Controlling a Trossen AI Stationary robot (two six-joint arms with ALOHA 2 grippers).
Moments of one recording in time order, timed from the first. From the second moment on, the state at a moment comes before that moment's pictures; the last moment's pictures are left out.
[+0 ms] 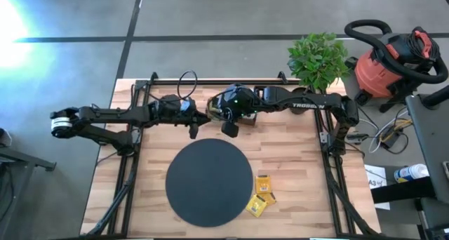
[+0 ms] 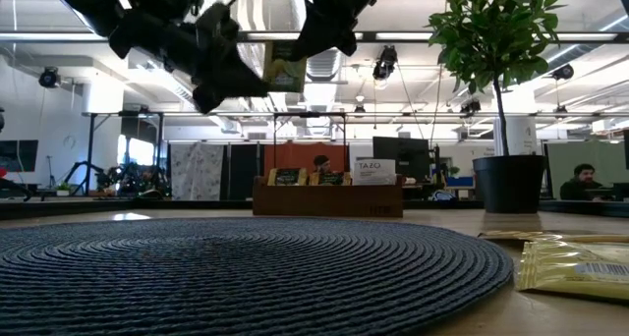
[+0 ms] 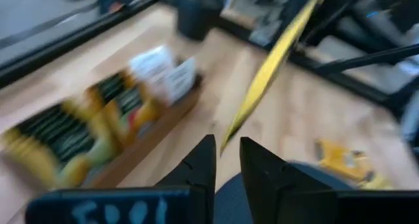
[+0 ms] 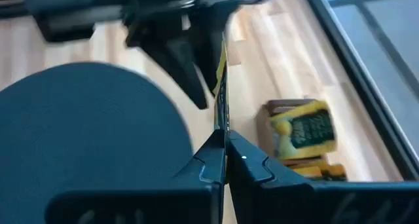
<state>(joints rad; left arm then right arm) 0.28 1.13 0.62 0.16 0.12 -0.29 -0.13 1.82 1.73 -0.70 0.04 0.08</state>
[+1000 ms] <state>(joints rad) 0.16 0.87 0.62 -0.18 -0.09 -0.46 -0.33 2.10 1.73 -0.55 -0.01 0.10</state>
